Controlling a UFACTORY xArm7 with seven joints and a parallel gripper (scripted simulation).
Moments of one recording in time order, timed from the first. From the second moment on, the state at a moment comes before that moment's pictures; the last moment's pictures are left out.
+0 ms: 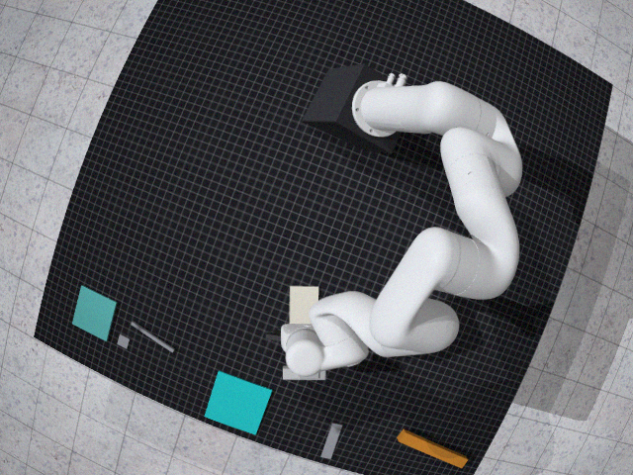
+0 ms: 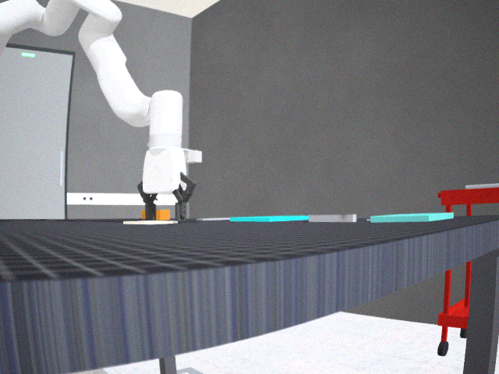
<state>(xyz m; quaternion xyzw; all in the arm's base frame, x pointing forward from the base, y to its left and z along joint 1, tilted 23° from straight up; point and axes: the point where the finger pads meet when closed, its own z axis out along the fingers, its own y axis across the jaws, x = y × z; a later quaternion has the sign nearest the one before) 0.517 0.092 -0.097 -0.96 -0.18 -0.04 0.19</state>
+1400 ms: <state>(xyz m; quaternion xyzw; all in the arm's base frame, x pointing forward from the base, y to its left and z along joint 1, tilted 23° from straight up) 0.517 0.088 -0.089 -0.96 -0.18 -0.04 0.19</state>
